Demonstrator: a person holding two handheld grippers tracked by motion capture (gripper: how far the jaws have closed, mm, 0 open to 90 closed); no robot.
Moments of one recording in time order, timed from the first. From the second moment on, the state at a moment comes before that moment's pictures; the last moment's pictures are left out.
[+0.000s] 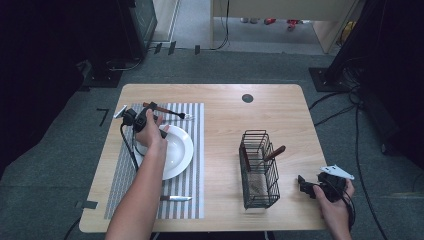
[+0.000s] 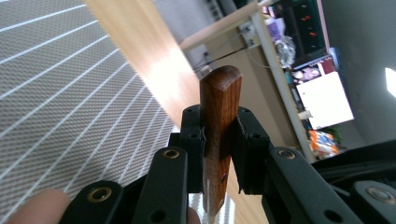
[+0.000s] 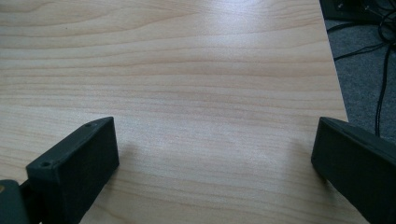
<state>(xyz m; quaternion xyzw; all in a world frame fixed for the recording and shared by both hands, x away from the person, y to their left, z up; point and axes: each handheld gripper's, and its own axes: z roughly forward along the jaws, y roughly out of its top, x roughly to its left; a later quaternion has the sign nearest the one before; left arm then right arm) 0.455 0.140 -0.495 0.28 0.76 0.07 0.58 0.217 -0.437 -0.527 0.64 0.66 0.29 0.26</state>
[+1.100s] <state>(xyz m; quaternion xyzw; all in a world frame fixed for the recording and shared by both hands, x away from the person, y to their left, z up) 0.497 0.147 -0.487 0.59 0.74 0.07 0.31 0.217 -0.437 -0.527 0.64 0.66 0.29 0.26</state>
